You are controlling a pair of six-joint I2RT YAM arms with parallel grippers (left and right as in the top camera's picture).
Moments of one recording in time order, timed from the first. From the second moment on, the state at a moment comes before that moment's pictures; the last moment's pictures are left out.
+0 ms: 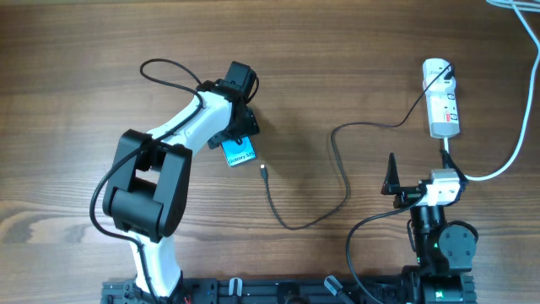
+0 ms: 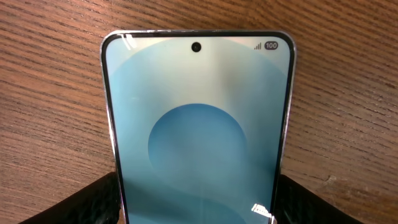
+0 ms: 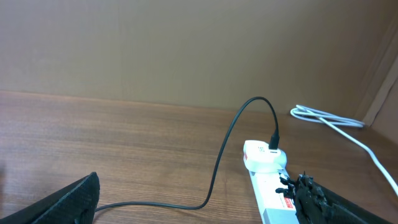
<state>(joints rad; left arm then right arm) -0.38 2.03 1.33 -0.75 -0.10 -0.70 -0.01 0.02 0.01 0.00 -0.02 -0.09</state>
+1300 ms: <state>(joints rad) -0.37 2.03 1.33 -0.77 -0.06 -0.69 -0.01 0.02 0.01 0.00 -0.02 -0.09</state>
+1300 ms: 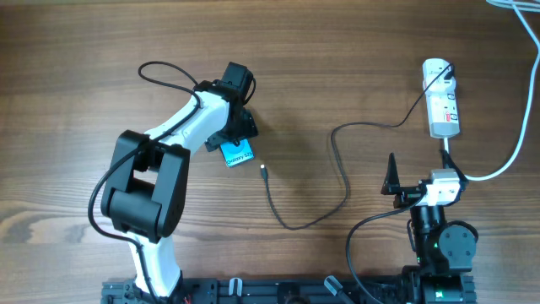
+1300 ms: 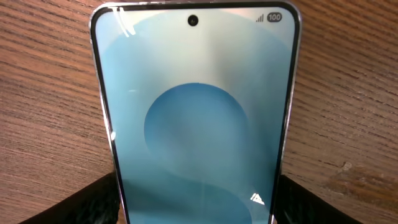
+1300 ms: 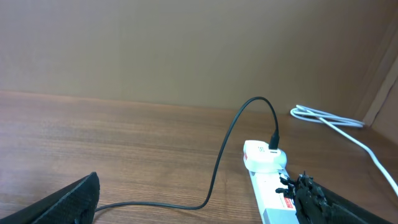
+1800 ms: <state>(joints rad) -0.36 2.03 1.33 -0.78 -0.05 -0.69 -0.01 0.02 0.01 0.00 -0.02 -0.09</state>
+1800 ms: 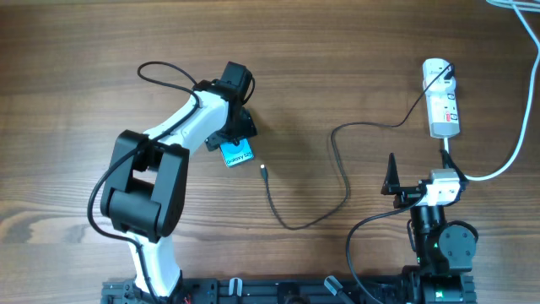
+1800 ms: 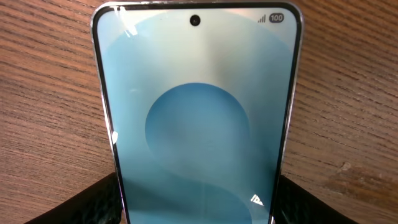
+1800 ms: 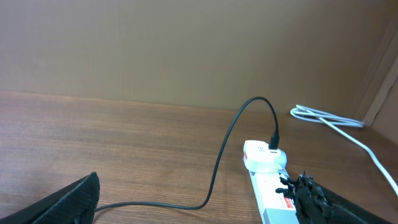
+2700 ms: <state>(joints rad) -0.24 1.90 1.32 -0.92 0.17 -0.67 -0.01 0.02 0.01 0.00 -0.02 -0.09</state>
